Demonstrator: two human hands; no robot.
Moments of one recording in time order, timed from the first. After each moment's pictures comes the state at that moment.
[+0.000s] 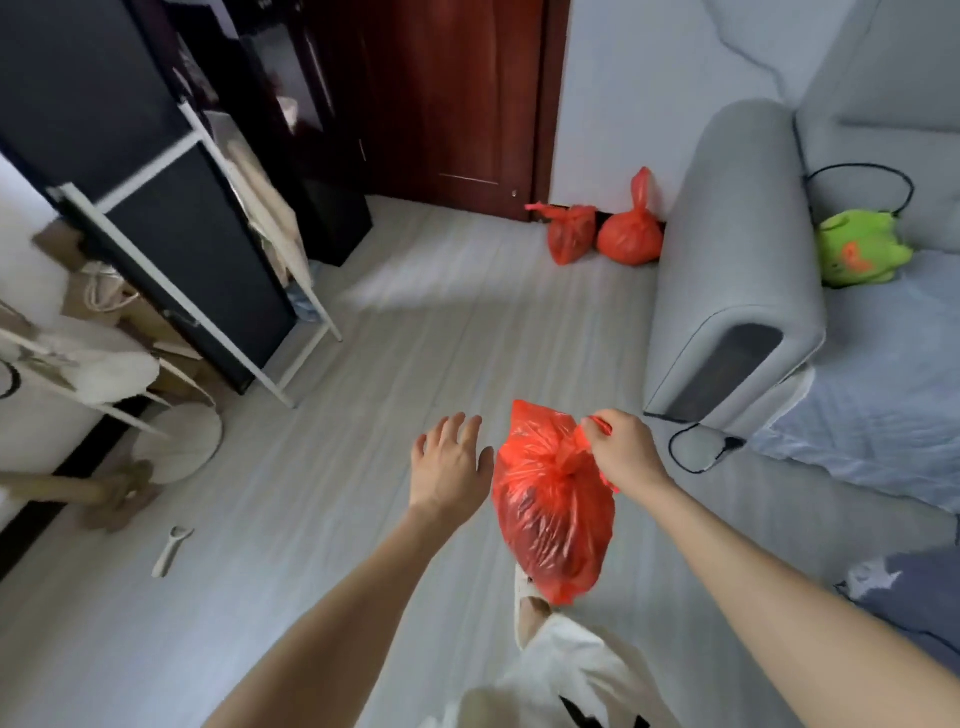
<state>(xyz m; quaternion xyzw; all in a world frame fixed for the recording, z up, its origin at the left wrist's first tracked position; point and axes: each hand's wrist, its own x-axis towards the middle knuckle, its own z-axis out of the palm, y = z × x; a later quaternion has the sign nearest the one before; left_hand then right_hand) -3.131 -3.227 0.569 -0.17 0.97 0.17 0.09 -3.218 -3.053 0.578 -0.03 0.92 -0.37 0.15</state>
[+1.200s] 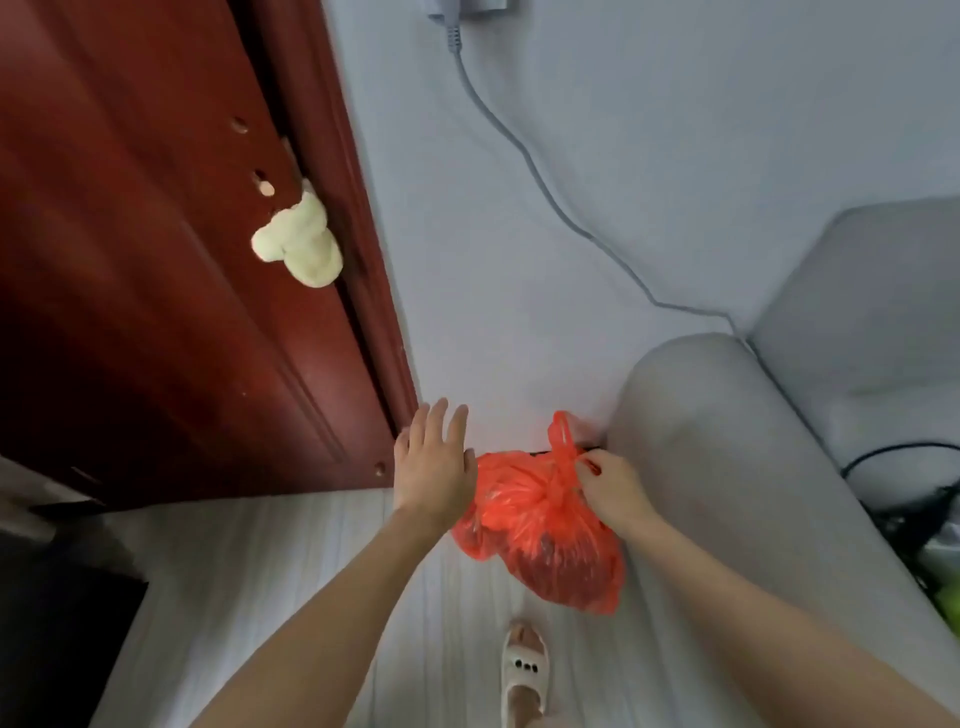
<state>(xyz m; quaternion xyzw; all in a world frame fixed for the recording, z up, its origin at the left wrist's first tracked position) -4.247 -3.393 0.587 0.04 0.99 0.14 0.00 -4.245 -3.193 0.549 0.16 0.89 -0.41 0.08</state>
